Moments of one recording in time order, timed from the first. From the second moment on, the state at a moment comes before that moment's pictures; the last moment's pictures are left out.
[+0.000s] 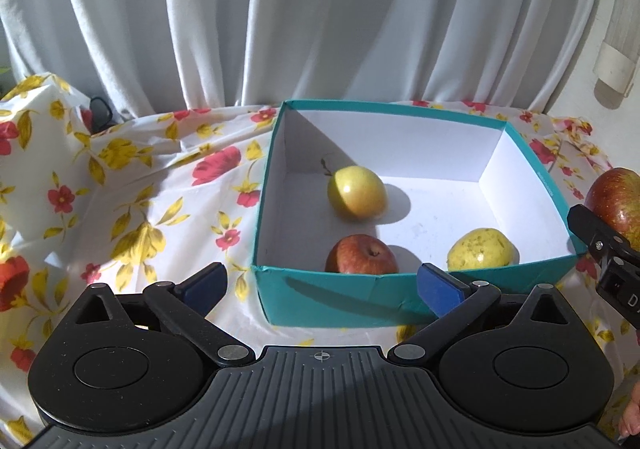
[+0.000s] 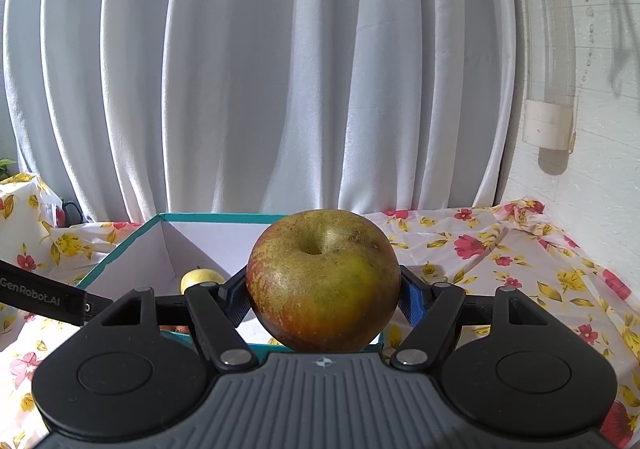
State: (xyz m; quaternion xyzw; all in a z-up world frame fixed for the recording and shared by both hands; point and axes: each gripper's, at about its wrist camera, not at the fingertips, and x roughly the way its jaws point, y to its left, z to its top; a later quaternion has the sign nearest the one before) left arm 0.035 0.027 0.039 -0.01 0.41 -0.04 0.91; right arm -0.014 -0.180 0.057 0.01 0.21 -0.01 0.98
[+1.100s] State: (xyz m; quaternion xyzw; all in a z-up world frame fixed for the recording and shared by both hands) left arm 0.019 0.034 0.021 0.02 0.44 -0.02 0.90; right arm 0.067 -0.166 0.004 -0.03 0.31 0.01 0.95
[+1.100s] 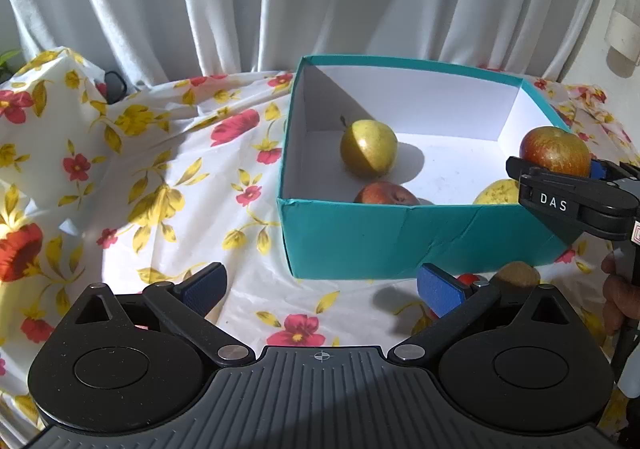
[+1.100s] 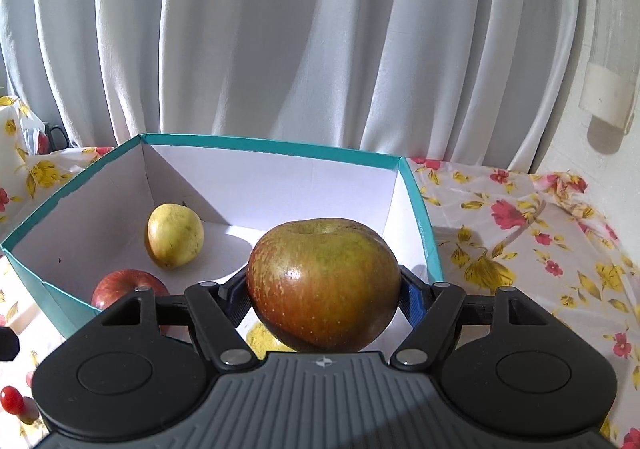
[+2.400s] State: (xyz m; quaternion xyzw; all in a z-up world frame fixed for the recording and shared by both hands) left arm -0.020 0.029 -0.008 0.08 0.38 -0.08 0.92; right arm -0.074 -0.172 0.072 -0.05 0.08 -0.01 1.00
